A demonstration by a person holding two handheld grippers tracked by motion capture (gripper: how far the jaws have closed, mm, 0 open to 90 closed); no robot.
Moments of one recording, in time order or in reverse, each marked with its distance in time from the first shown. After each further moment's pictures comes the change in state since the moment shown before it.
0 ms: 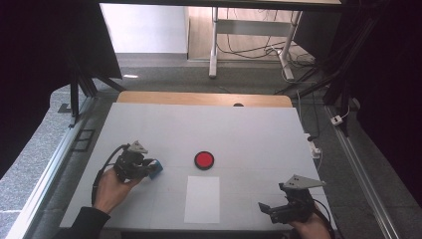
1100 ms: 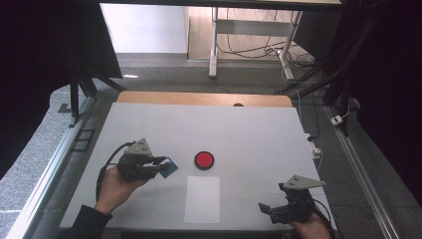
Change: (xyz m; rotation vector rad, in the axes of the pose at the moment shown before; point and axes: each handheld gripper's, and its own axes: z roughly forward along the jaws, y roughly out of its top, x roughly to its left) left arm -0.033 0.025 -0.029 -0.173 -0.176 0.157; right arm 0.000 0.000 0.000 -0.002 0.004 -0.004
